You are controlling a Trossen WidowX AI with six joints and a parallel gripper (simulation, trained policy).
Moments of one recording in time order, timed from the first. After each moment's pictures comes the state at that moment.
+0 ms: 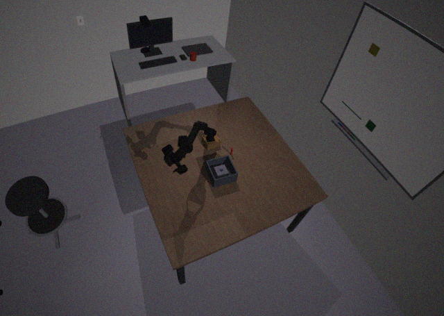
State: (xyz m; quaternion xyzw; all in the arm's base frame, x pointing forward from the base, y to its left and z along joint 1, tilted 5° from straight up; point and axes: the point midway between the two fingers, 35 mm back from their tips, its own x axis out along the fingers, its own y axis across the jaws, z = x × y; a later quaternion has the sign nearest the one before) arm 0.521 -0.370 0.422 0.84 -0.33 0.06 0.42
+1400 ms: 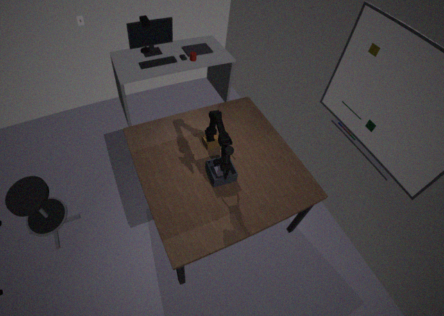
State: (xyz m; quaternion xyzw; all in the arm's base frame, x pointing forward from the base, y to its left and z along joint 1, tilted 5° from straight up) arm 0.517 -0.039 0.205 0.72 0.15 -0.34 0.58
